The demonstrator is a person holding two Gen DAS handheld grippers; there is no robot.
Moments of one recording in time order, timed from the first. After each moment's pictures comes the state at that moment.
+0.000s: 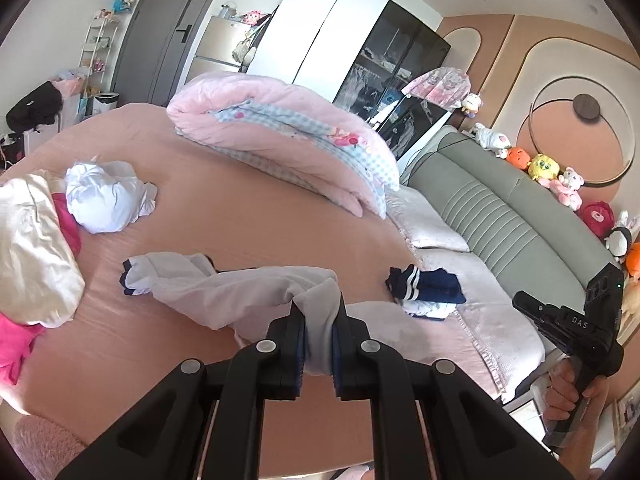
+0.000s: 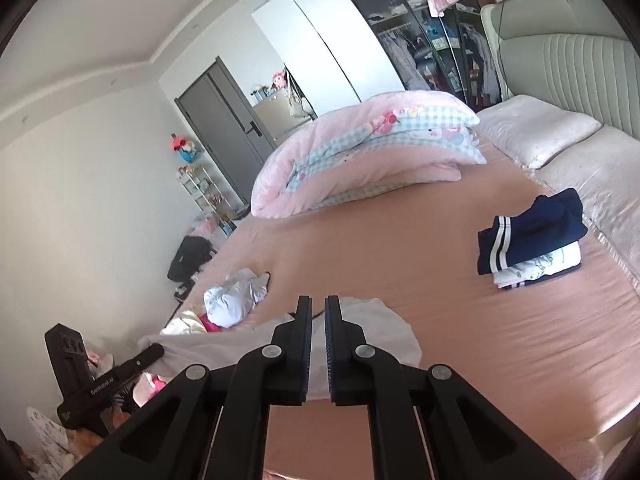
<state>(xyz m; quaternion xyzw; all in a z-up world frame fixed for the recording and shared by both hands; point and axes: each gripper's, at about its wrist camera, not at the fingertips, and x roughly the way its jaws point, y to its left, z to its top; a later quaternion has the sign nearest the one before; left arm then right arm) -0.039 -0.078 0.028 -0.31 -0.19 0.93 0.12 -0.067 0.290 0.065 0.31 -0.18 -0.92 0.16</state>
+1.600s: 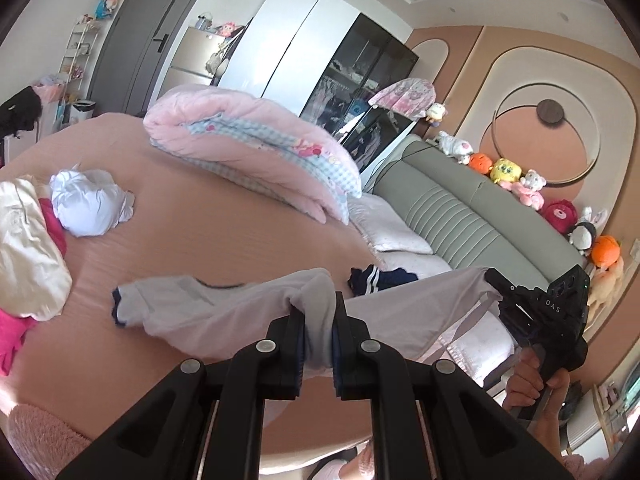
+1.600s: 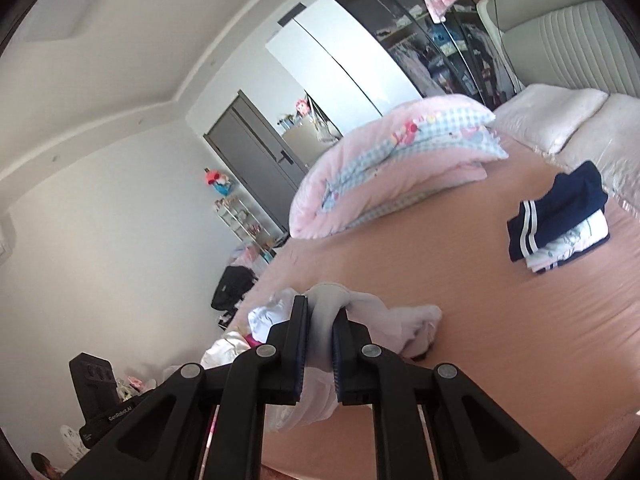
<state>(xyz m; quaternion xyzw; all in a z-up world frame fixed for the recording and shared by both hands) 0.032 -0.078 0.069 -0.25 -0.20 0.93 0.19 -0.017 0.307 0.075 0.21 -0.28 -0.91 0.24</state>
